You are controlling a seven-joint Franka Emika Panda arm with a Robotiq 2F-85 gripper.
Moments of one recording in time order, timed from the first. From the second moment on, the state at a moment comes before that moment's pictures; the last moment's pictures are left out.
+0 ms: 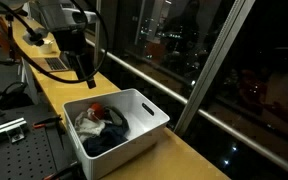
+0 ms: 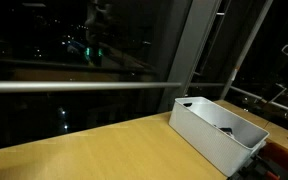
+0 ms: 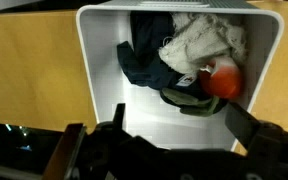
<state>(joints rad) -0.11 -0.52 0.15 -2.75 -0.29 2.49 0.16</state>
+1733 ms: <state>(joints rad) 0.07 -0.02 0.01 -2.57 0.25 2.69 -0.26</state>
